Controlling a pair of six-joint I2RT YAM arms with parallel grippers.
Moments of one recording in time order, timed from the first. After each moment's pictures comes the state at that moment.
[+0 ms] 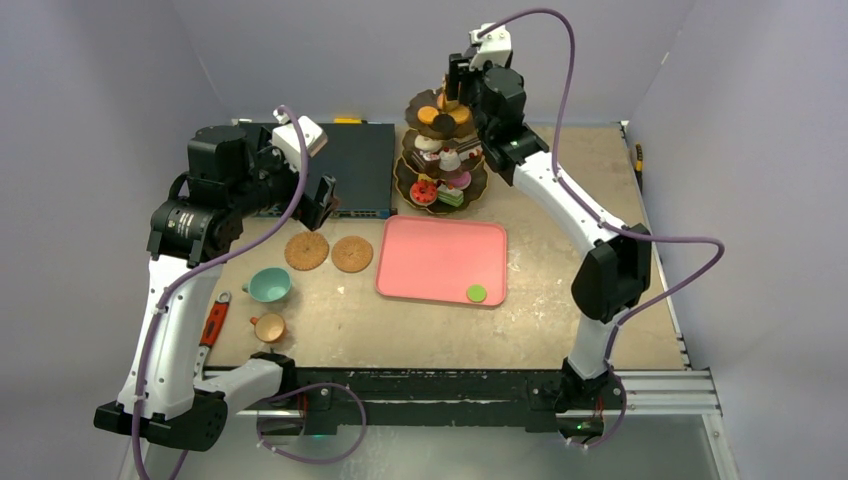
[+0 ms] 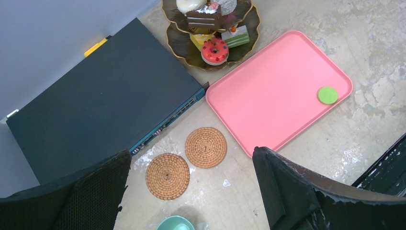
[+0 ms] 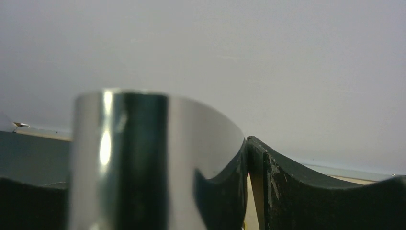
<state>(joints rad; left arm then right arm) -0.22 1.11 1.58 -0.96 0.38 0.33 0.50 1.84 1.79 0.08 0.34 -0.03</state>
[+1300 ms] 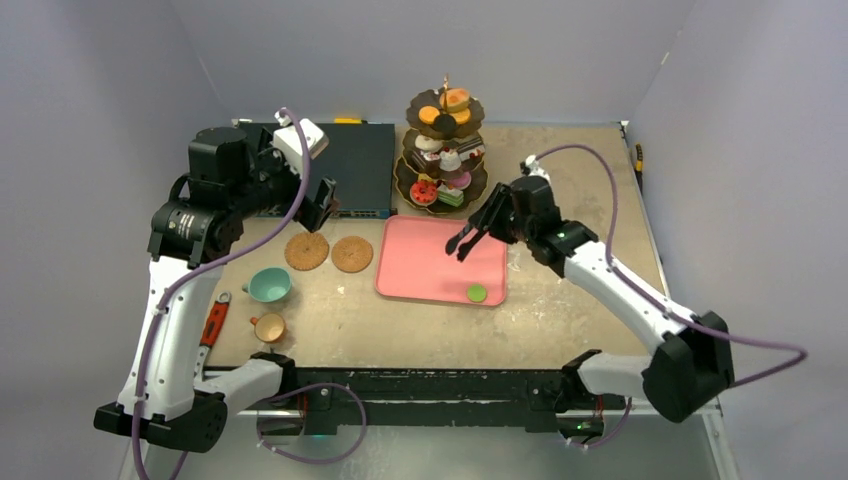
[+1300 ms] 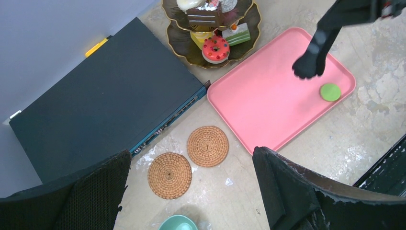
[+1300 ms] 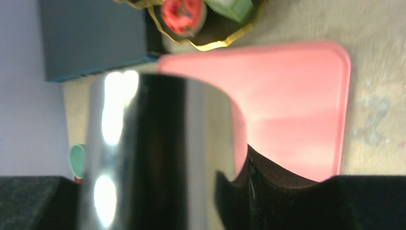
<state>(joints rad) -0.22 1.10 1.57 -0.96 0.38 0.34 0.50 1.20 0.98 -0.40 0.07 0.78</state>
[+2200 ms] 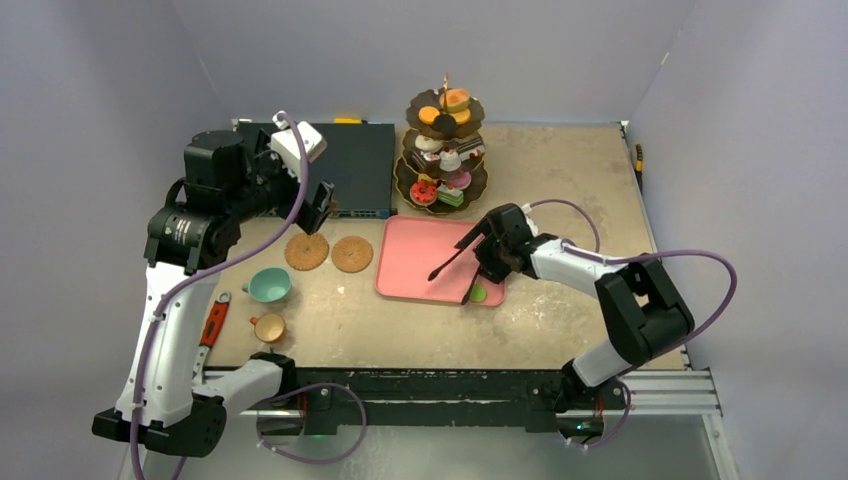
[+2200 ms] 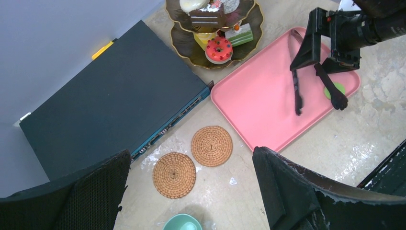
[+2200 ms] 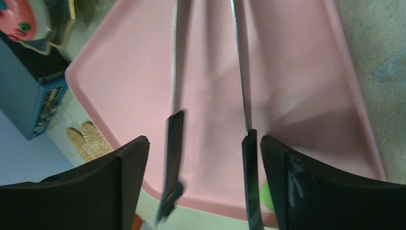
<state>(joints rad) -0.22 1.08 1.57 -0.96 0.37 0.36 0.50 1.56 0.78 -0.24 0.01 1.26</state>
